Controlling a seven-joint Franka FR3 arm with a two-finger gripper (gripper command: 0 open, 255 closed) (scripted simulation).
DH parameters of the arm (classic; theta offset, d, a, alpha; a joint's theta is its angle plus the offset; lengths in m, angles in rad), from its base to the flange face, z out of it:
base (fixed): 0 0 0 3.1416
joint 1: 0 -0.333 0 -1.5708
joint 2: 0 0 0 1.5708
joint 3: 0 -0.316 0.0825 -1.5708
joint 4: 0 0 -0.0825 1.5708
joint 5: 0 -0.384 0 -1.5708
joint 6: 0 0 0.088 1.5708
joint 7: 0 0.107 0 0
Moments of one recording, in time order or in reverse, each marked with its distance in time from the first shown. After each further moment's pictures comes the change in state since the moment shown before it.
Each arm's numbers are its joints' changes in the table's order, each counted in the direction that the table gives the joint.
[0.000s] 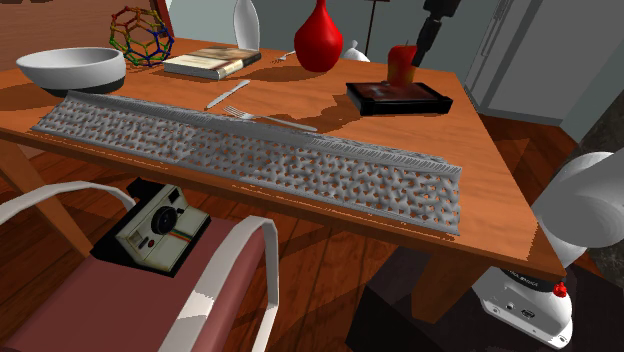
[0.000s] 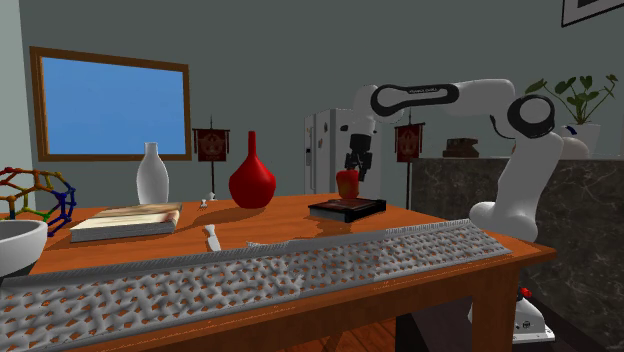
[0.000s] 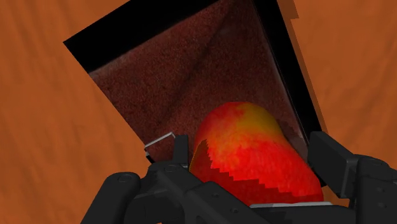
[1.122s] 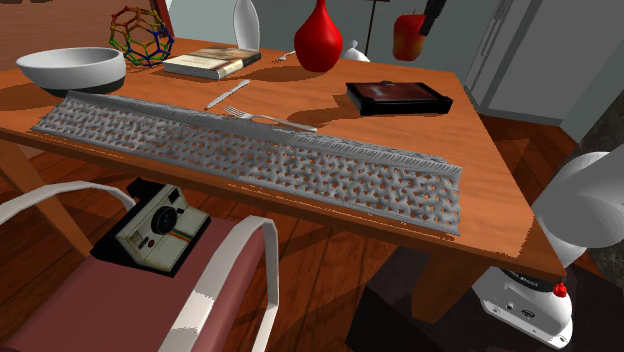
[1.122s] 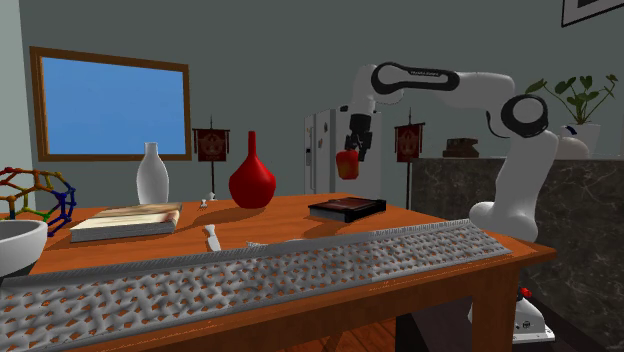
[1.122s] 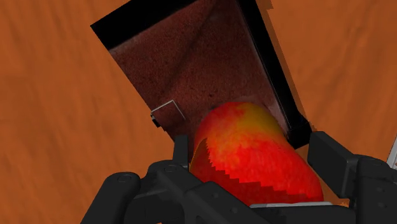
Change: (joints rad) arm -0.007 -0.052 0.000 0.230 -0.008 -0.177 0.017
